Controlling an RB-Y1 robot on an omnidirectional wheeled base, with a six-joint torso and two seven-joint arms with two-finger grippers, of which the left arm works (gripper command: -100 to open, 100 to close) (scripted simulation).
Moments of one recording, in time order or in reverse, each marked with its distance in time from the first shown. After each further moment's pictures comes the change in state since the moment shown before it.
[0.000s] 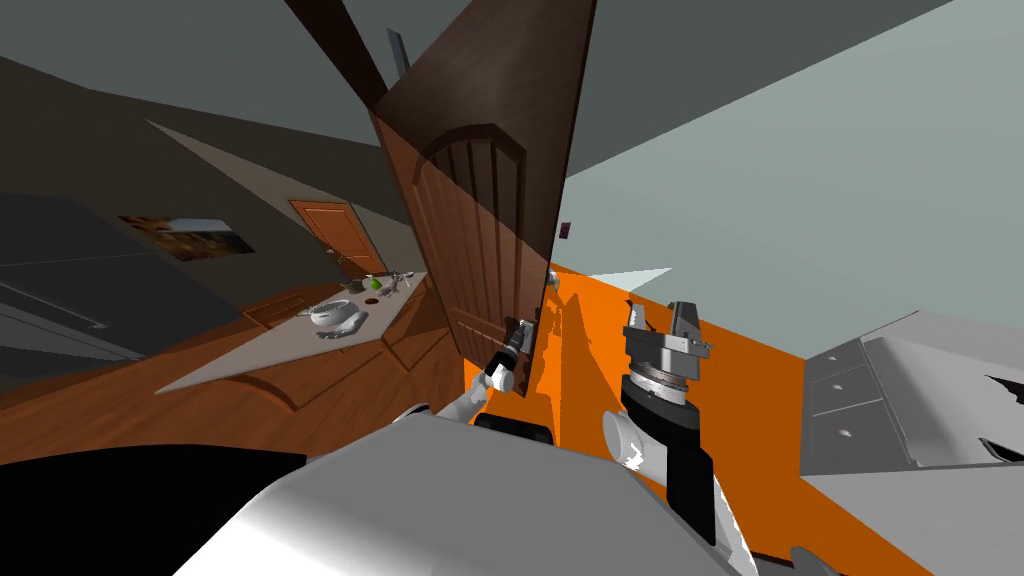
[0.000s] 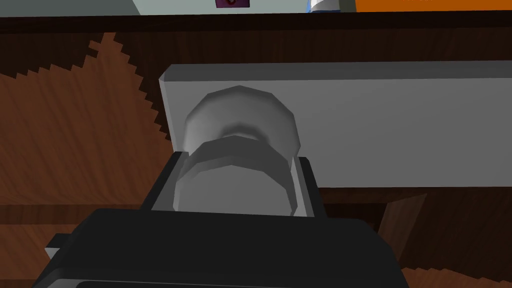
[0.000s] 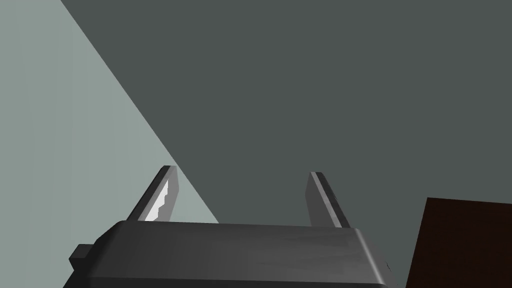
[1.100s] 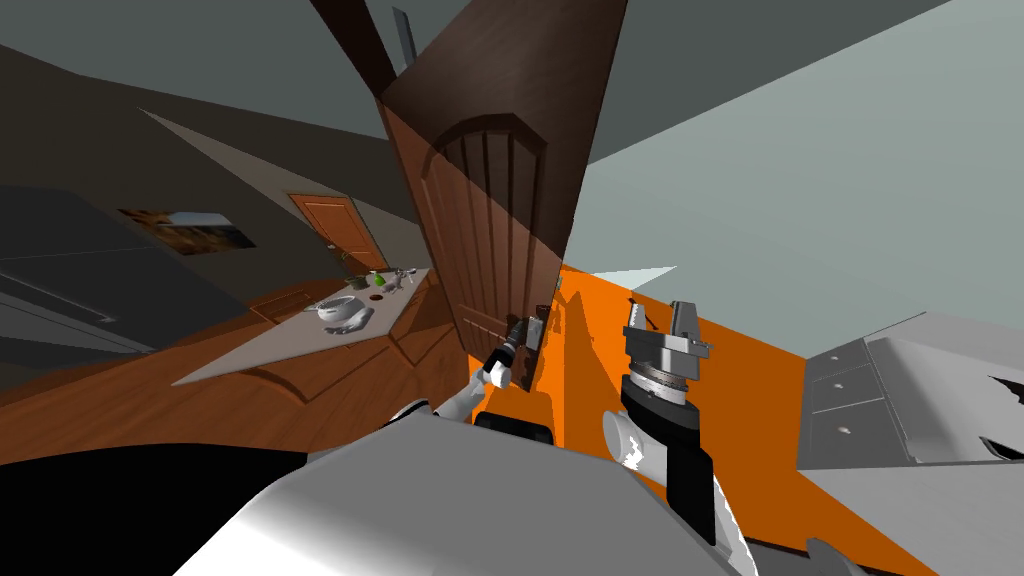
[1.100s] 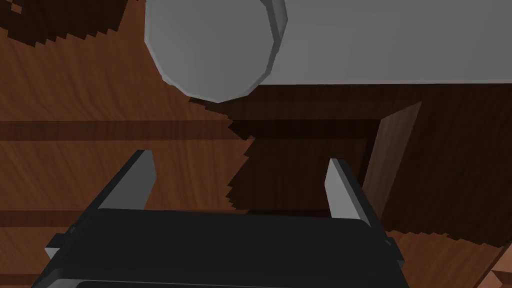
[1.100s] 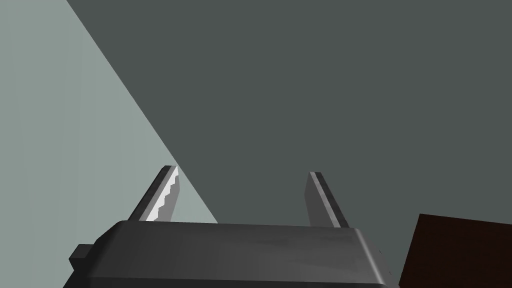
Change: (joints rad) arm -0.025 0.020 0.022 0.020 -0.028 -0.010 0.042
